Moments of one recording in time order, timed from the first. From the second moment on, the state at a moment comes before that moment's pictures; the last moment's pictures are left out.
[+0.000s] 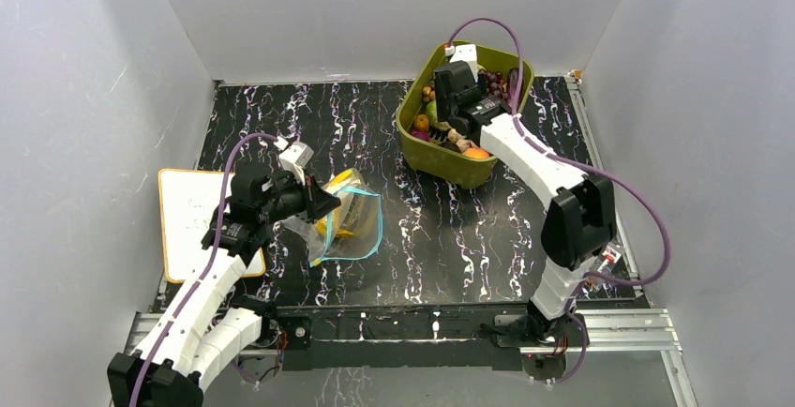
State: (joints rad) left arm -0.27 0.83 0.66 -0.32 0.59 -0.21; right arm 0.51 1.74 1.61 -0.48 0.51 0.19
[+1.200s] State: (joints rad) left arm -0.29 0.82 0.66 -0.33 0.56 -0.18; right arm 0.29 2.26 1.95 -0.31 0.60 -0.20
